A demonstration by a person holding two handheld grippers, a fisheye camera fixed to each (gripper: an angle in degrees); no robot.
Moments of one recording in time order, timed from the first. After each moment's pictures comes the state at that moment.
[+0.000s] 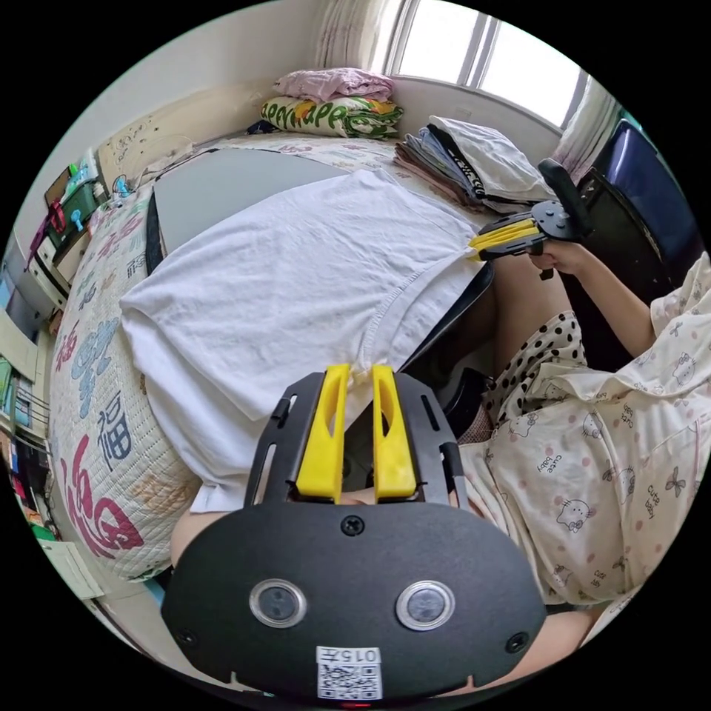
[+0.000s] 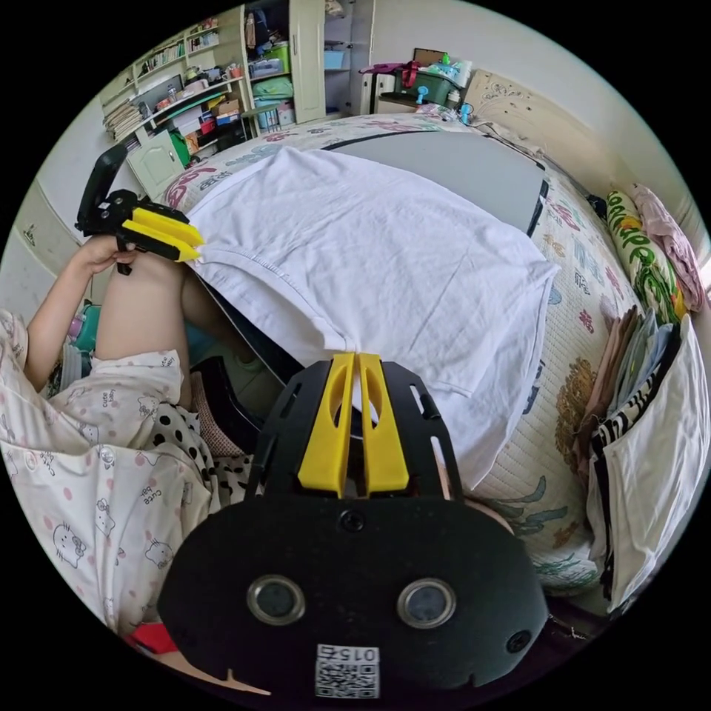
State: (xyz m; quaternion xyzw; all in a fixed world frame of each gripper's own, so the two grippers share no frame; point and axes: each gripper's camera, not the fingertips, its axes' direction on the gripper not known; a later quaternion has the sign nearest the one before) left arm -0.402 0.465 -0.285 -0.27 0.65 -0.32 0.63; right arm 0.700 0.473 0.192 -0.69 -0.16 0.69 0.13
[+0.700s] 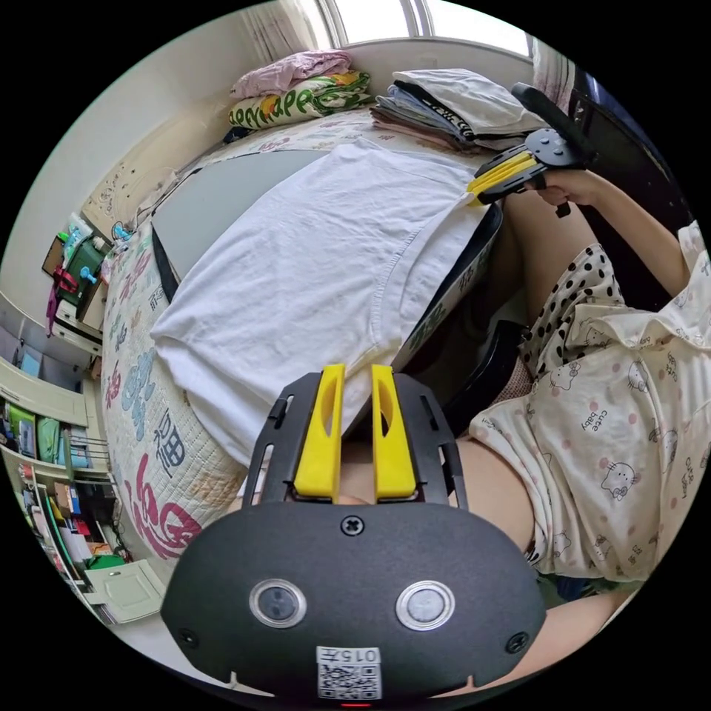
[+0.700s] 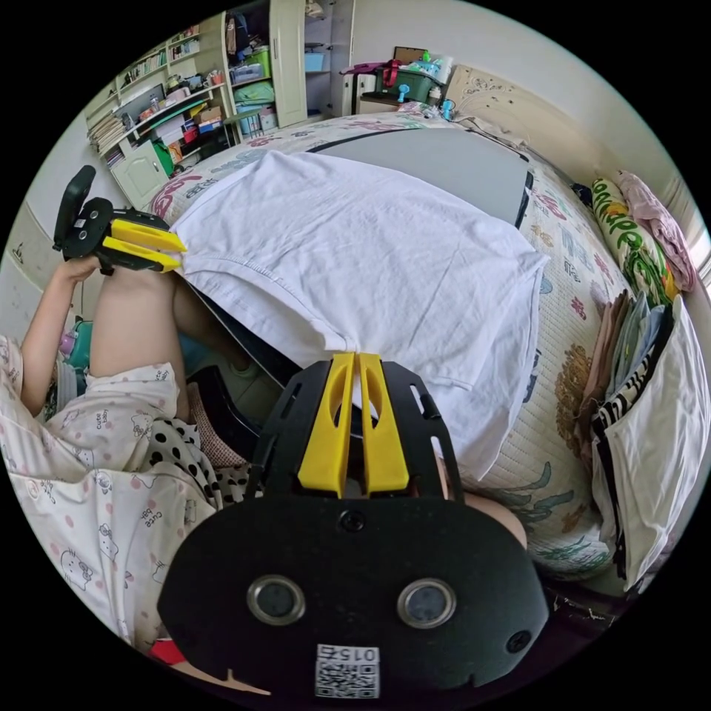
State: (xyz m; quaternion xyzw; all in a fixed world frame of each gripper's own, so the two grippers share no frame) left arm -0.393 0.391 -0.304 -0.28 0.63 -0.19 0.70; right arm 0.659 0.512 0.240 -0.71 -0.14 0.69 0.11
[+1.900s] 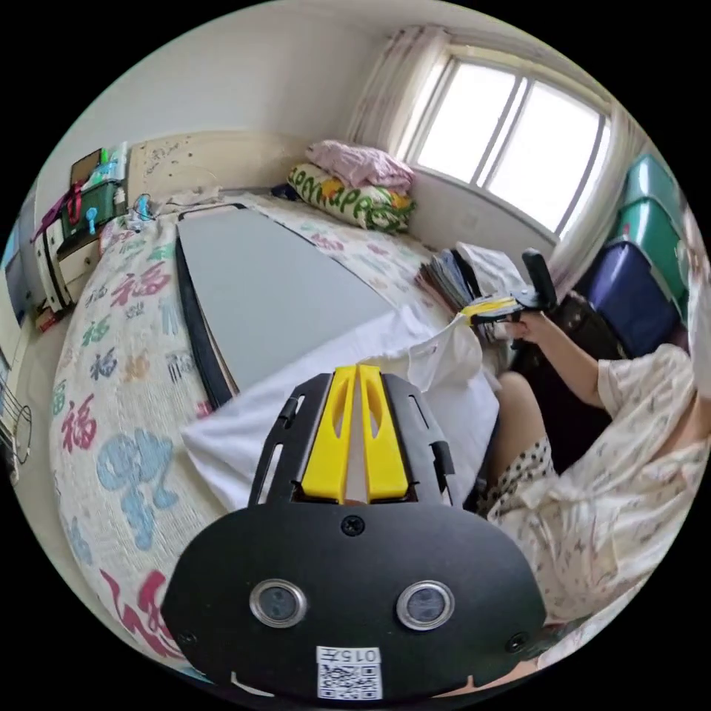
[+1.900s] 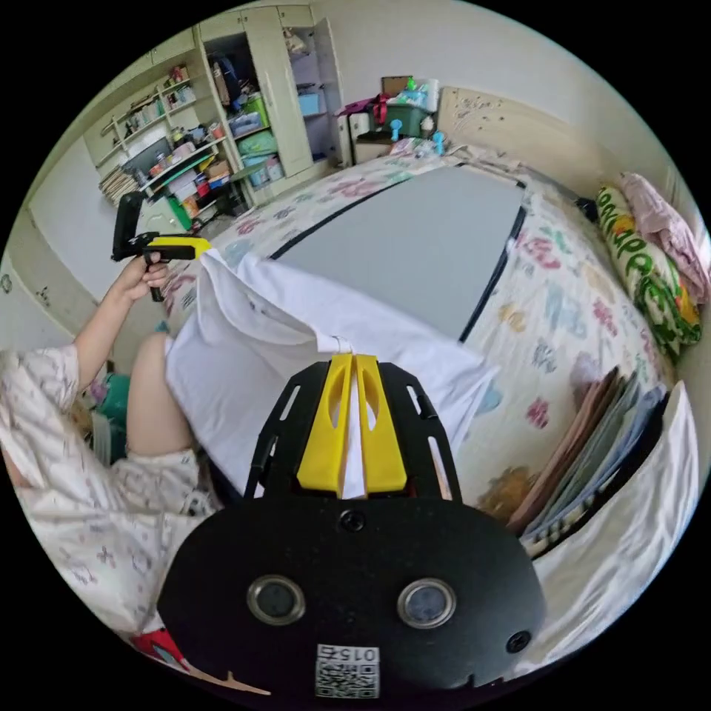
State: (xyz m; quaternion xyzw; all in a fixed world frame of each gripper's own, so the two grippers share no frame) left arm -0.246 0.567 -0.060 -0.18 0.61 -0.48 0.61; right arm 0.679 0.852 0.264 -0.66 -0.06 0.73 0.15
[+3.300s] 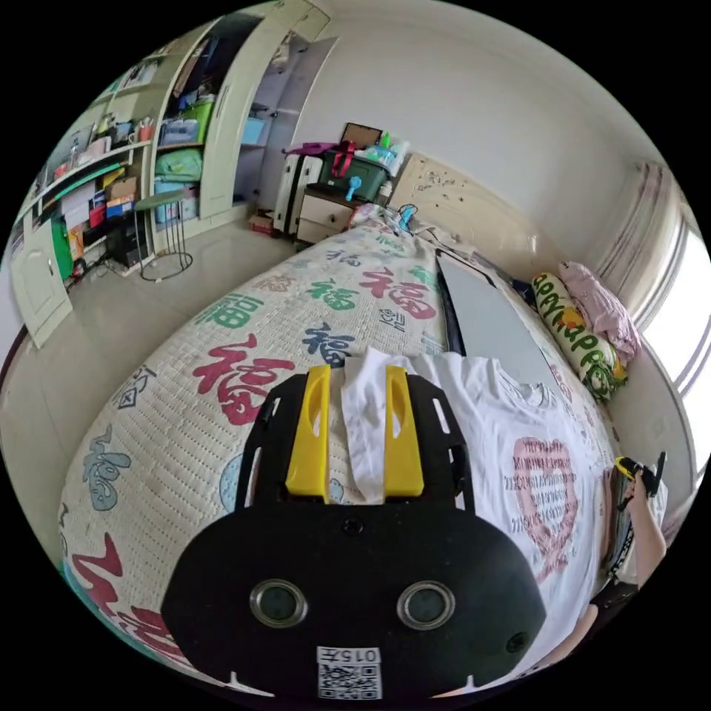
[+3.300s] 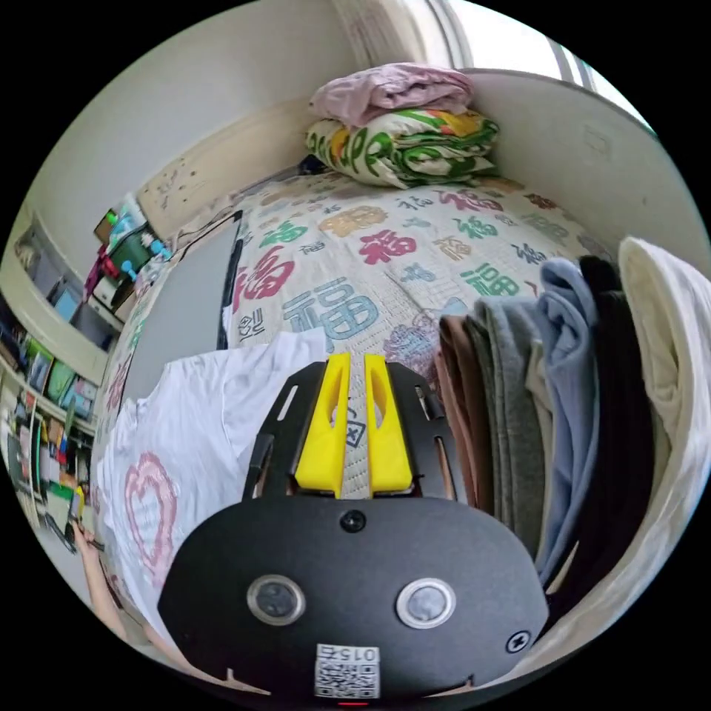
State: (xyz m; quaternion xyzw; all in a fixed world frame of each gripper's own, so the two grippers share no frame) left arm 0.093 0.767 -0.060 -0.42 0.26 -0.65 0.58; right arm 0.591 1.188 0.105 -0.73 0.29 0.61 -0.10
